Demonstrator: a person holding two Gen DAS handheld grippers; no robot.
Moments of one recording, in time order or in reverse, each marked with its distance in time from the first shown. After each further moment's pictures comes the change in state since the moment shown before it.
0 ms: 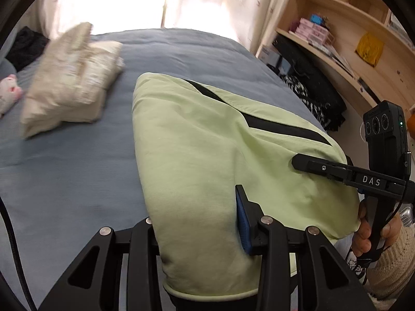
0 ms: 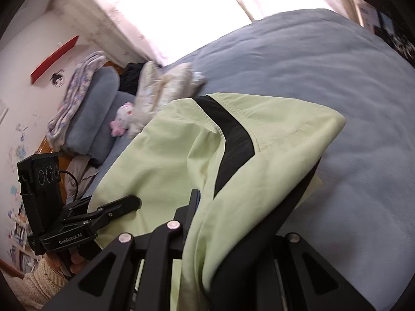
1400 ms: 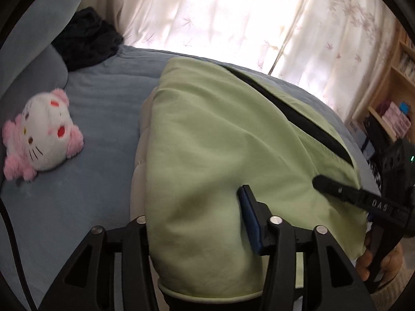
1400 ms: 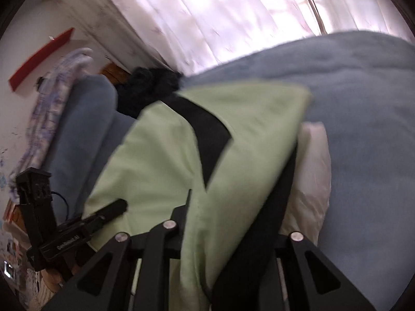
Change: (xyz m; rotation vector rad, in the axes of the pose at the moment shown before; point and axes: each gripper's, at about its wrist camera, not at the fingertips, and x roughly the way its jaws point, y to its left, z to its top) left arm 0.079 0.477 0.258 -0.256 -0.158 0.193; right arm 0.387 0.156 0.290 -0.042 -0.017 0.021
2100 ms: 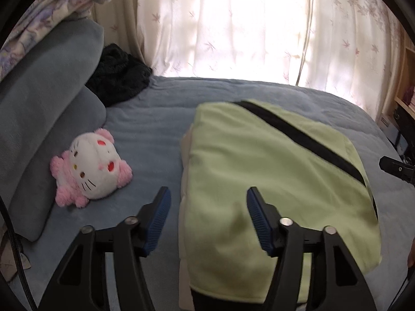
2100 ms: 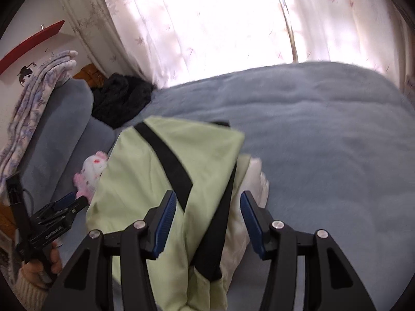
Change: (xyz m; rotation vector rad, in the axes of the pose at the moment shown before) left arm -0.046 -0.024 0.016 0.113 -0.118 0.284; right arm -0.075 0.013 0.030 -0.088 -0.102 -0.238
